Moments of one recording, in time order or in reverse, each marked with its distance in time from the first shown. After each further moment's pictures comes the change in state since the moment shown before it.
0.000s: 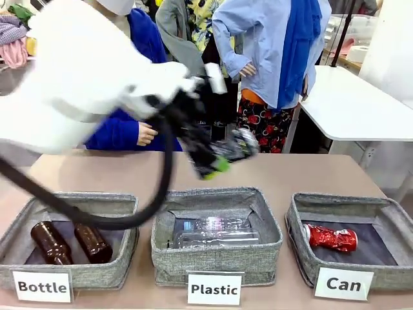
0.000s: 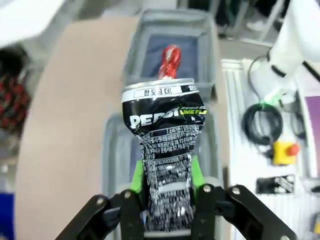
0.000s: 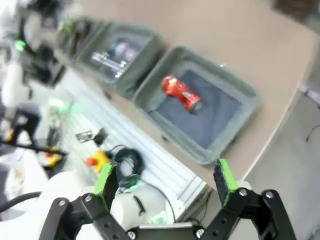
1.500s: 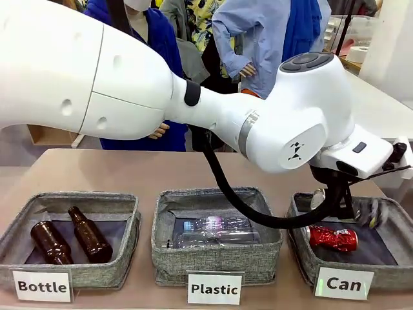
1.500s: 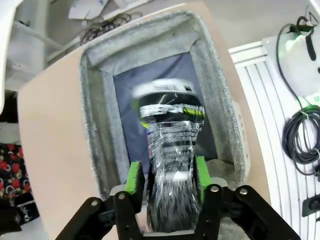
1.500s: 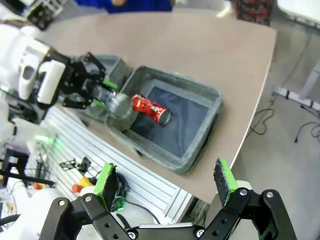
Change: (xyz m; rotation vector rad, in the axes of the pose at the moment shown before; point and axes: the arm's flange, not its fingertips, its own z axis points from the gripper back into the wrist) left arm 0.153 -0.050 -0.247 0.021 0.275 -0.359; right arm -0.039 -0.033 0.009 -0.068 -0.151 -0.071
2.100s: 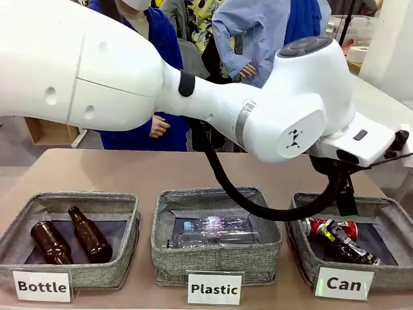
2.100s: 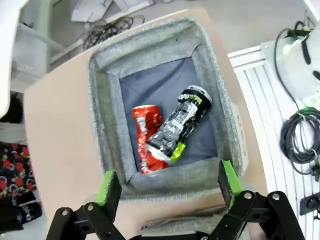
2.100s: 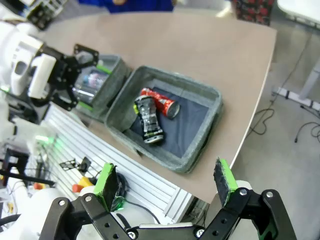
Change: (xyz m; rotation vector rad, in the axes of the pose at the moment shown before) left arm 0.003 0.004 0.024 0.012 -0.017 0.006; right arm 0.000 0.000 0.000 0.000 0.000 0.000
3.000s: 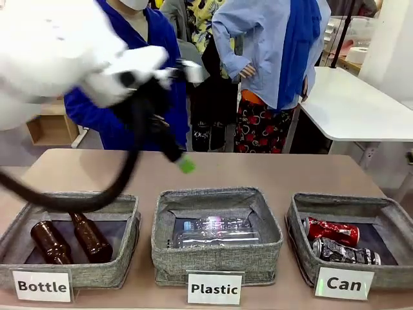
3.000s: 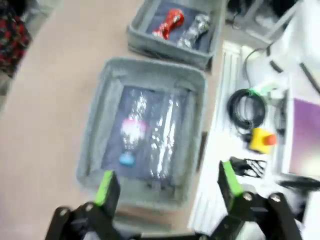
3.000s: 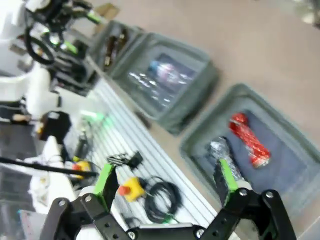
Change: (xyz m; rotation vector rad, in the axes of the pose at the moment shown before) left arm -0.275 -0.042 0.240 -0.075 -0.127 0.630; right arm 0.085 0.113 -0.186 0.341 0.213 0.071
